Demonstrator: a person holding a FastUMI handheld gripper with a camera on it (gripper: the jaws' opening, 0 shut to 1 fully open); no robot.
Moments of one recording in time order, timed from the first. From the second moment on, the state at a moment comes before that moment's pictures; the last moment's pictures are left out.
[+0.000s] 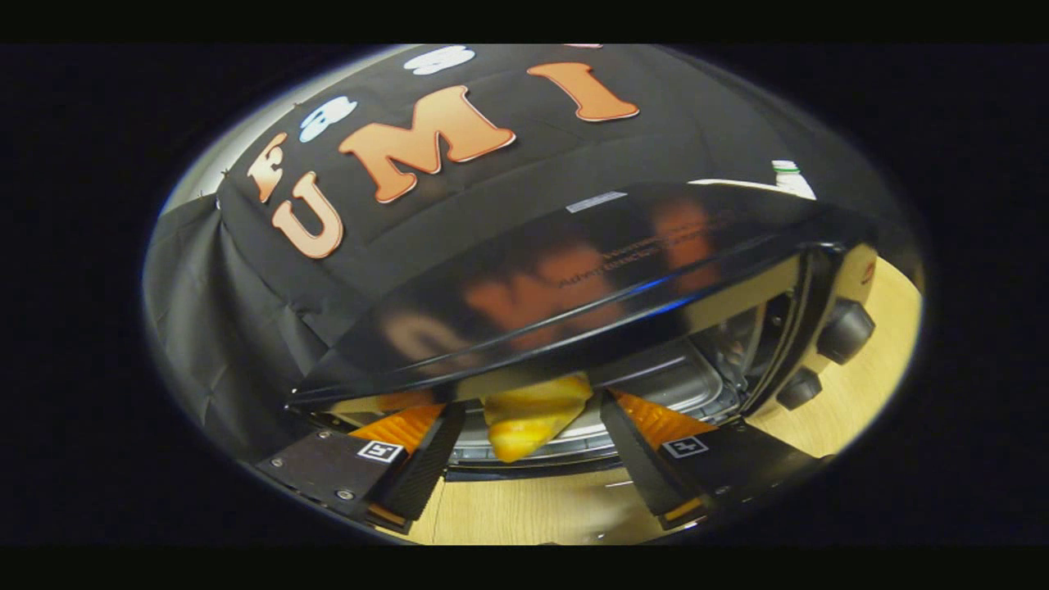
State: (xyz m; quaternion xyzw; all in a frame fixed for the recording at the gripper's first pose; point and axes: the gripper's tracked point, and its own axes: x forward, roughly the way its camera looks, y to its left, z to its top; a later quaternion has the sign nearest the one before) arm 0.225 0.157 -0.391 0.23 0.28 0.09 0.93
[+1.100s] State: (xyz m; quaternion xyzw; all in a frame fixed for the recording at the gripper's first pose) arm 0.033 0.120 -0.382 0.06 0.27 0.05 0.96
